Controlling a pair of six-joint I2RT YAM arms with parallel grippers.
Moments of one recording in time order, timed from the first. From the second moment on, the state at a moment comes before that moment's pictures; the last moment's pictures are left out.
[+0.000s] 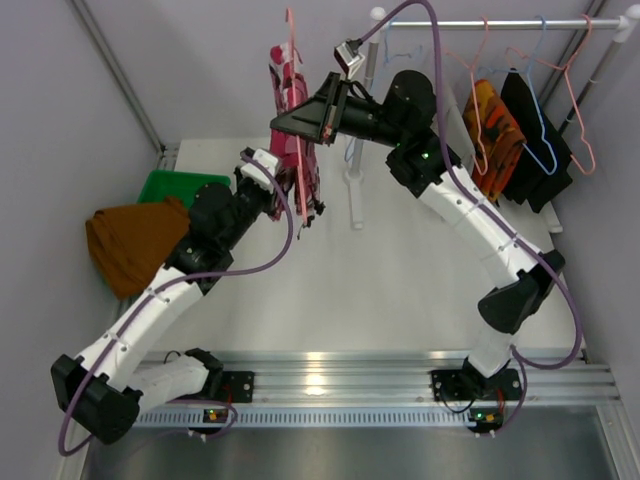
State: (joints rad) left arm -0.53 1.07 1.00 0.10 -0.02 0.22; right arm 0.69 1.76 2.03 0.01 -0.68 1.16
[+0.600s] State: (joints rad) left arm -0.52 1.05 1.36 -0.29 -0.02 0.00; right arm 0.66 1.66 1.71 0.05 -0.68 1.11
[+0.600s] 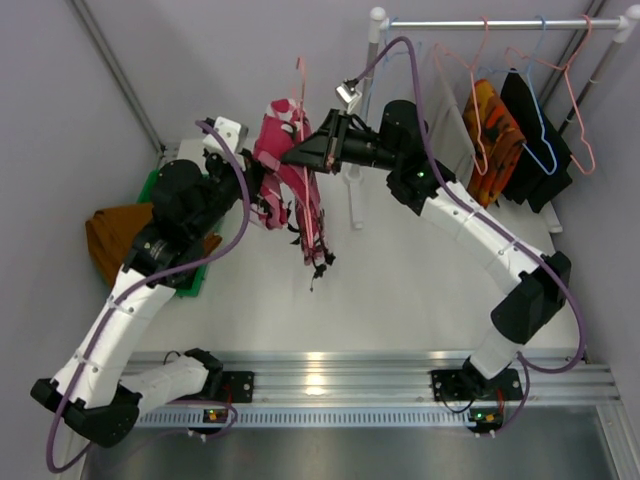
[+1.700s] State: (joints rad) left arm -0.40 1.16 1.98 -0.17 -0.19 0.10; right arm 0.68 1.66 1.48 -0.02 -0.64 0.85
